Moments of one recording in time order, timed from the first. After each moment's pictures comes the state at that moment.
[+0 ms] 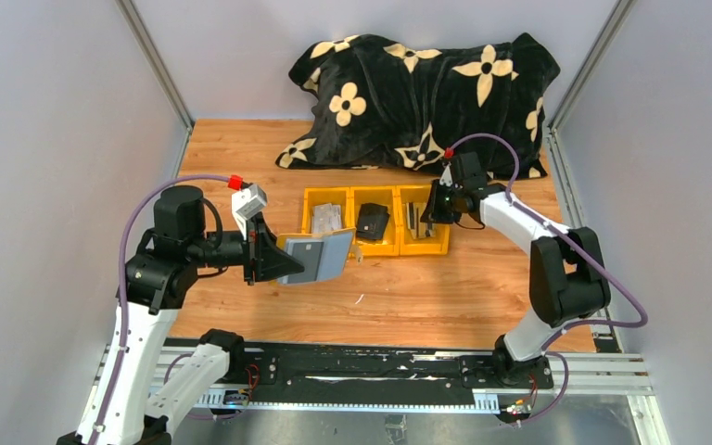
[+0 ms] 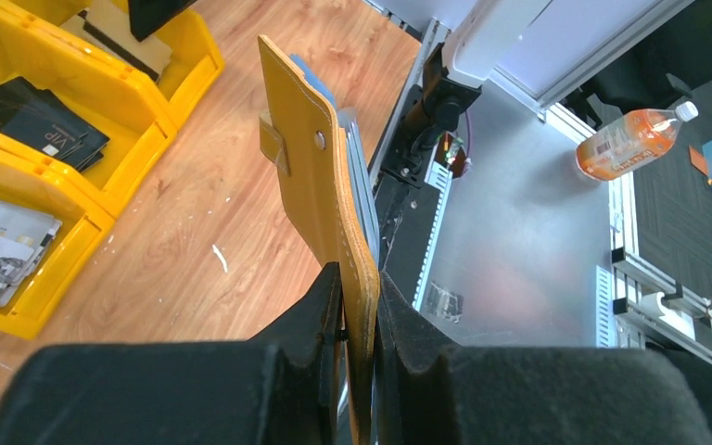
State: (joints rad) left arm -0.23 0.77 1.12 -0.87 1.08 0.00; right arm 0.29 1.60 1.06 -0.35 -0.25 0.38
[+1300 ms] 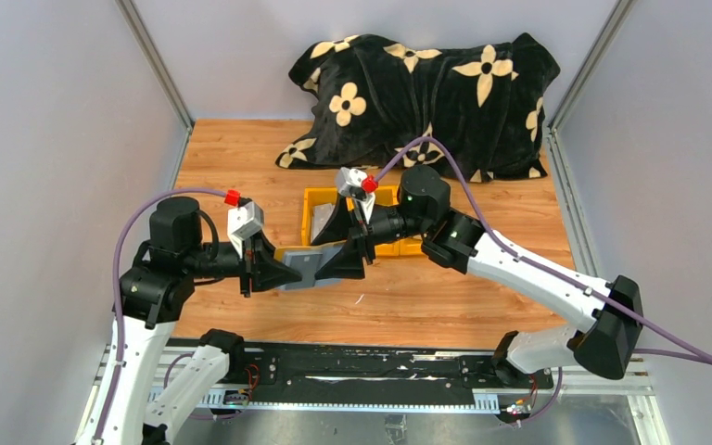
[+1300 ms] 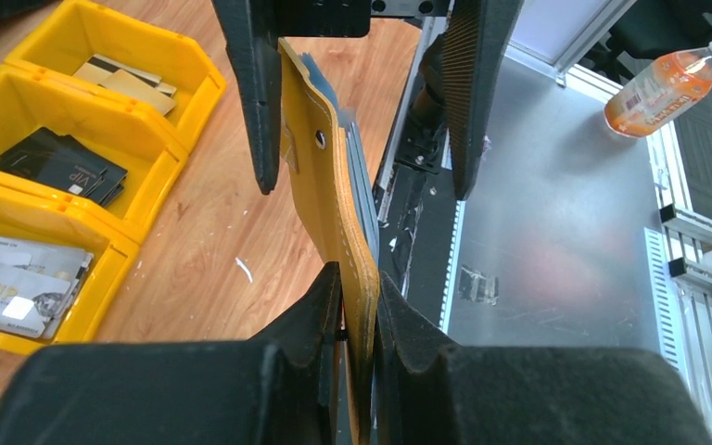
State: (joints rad) left arm -0.24 0.70 1.08 -0.89 1.12 0.16; right arm 0.95 1.31 1.19 0.12 -0.91 0.20
